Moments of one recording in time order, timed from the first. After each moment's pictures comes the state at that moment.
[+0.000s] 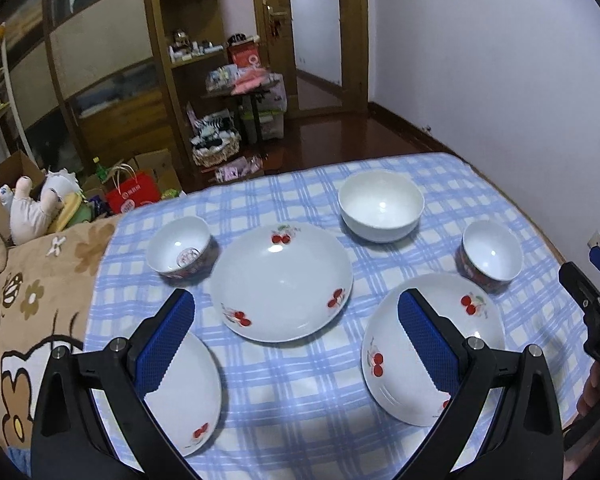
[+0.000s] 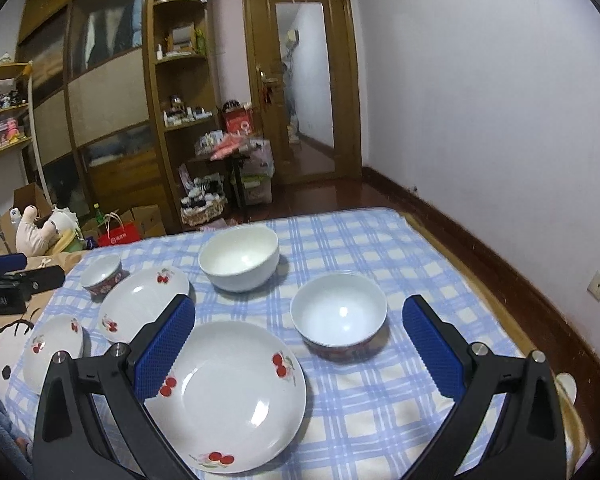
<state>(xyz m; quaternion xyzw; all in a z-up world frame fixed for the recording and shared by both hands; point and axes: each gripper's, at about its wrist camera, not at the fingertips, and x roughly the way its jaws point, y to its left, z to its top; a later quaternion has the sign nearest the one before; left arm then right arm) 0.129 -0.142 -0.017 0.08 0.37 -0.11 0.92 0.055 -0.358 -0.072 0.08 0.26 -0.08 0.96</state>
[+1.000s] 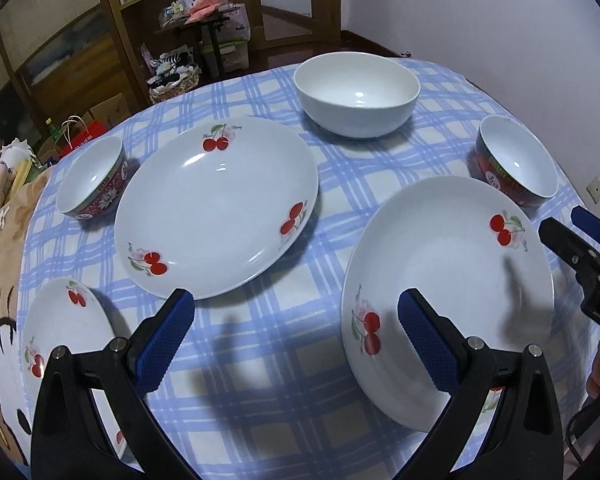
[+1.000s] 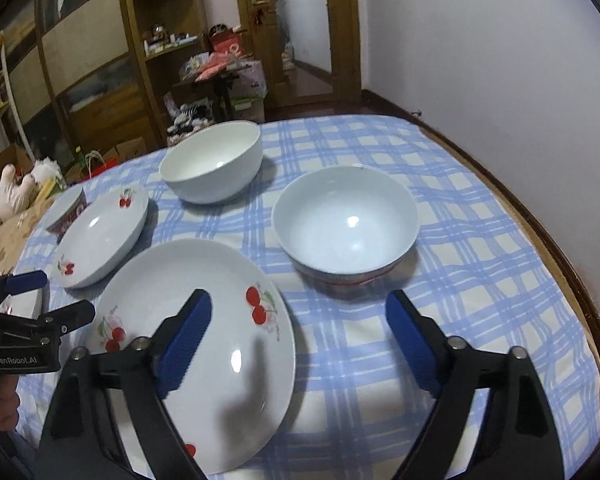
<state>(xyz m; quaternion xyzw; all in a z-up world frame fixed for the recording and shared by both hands) 0.162 -0.181 -0.133 0.11 0.47 -0.15 0.86 0.107 -0.365 -0.157 0.09 0.38 -0.07 0.92</state>
